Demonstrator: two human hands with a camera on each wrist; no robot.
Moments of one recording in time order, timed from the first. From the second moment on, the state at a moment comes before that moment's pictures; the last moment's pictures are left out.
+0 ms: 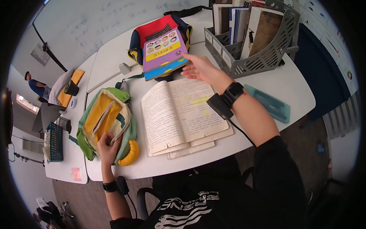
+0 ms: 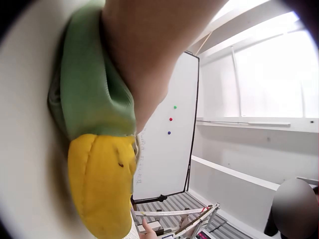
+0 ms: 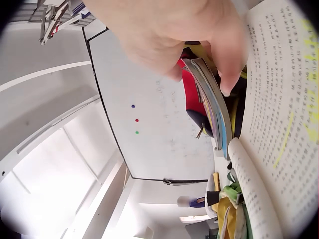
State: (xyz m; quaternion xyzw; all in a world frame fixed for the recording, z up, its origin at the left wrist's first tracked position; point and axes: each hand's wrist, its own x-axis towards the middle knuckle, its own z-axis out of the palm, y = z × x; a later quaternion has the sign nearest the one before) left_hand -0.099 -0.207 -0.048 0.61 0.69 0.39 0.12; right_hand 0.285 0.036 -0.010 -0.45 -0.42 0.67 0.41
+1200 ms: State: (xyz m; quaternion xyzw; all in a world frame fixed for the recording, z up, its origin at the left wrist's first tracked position) left_hand -0.104 -0.206 -0.054 0.61 0.67 0.40 0.13; right_hand 0.245 0.046 -0.008 -0.38 -0.48 0.63 0.48
